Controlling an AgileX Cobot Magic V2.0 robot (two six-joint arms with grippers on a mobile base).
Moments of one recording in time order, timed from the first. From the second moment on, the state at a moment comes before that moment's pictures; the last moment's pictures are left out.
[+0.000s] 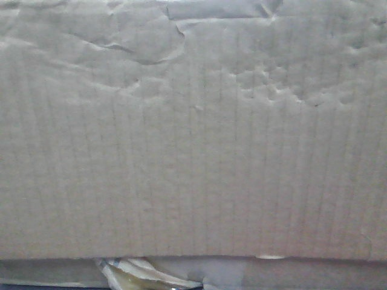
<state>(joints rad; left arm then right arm) -0.46 1.60 -1.48 0.14 1.23 -0.46 0.35 1.49 -1.38 -0.06 1.23 0.43</state>
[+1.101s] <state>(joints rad) -0.47 1.49 -1.65 0.33 1.23 -0.57 0.39 1.42 -1.50 -0.19 1.14 0.47</state>
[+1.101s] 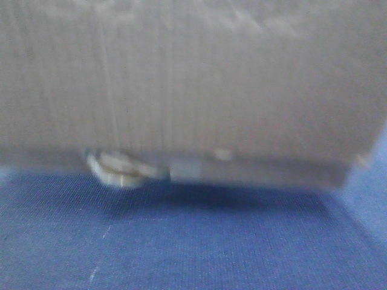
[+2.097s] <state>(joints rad) -0.47 1.42 -1.76 0.48 1.01 -0.55 0.41 1.37 -1.65 -0.41 0.91 0.56</state>
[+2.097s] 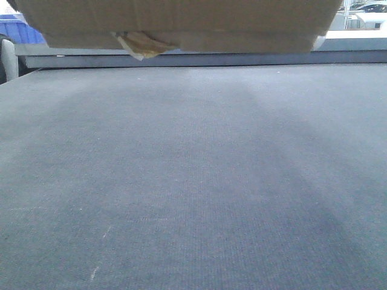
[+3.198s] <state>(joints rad) -0.47 1.33 -1.65 0.51 0.94 -0.60 0.46 1.30 -1.53 -0.51 0.81 0.62</state>
